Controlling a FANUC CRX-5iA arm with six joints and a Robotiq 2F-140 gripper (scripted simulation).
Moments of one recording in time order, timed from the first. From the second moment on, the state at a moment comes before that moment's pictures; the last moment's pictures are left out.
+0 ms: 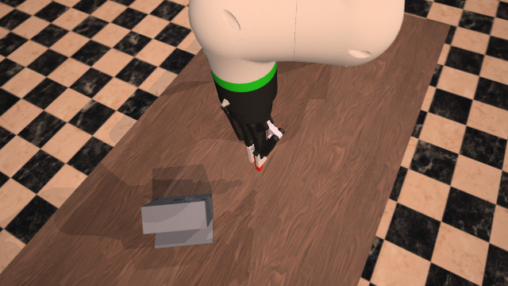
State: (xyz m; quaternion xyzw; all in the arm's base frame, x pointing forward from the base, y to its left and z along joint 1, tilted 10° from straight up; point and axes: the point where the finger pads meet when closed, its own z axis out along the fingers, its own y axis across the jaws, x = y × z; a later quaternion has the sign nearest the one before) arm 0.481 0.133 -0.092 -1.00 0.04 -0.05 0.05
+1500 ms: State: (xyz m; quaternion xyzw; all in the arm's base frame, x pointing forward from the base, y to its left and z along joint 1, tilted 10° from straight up) arm 0.413 0.063 -0.144 -0.94 0.32 0.07 0.12
